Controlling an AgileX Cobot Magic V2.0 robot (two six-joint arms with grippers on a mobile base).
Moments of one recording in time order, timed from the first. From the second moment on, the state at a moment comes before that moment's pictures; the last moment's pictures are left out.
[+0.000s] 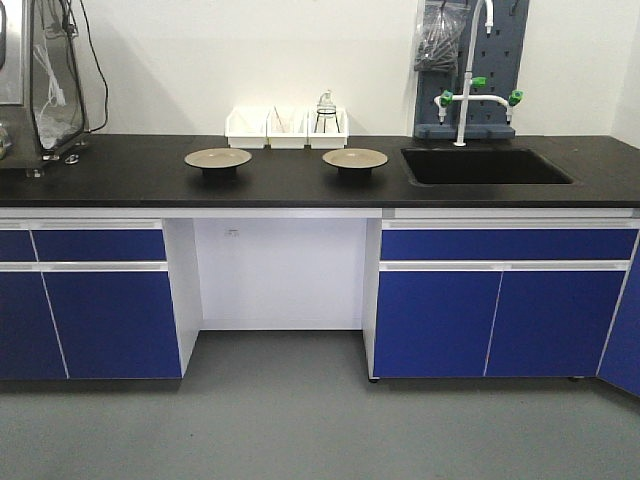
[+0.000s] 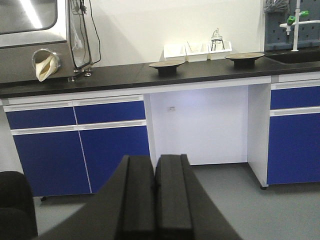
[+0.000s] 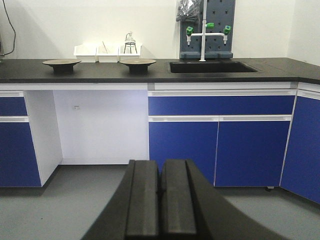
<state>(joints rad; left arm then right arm) 0.05 -0.01 0.03 -0.19 0.05 0.28 0.02 -0.01 0.03 -0.02 0.08 0.02</state>
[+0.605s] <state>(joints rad) 0.05 -0.01 0.03 -0.19 0.05 0.28 0.02 -0.01 0.03 -0.02 0.08 0.02</state>
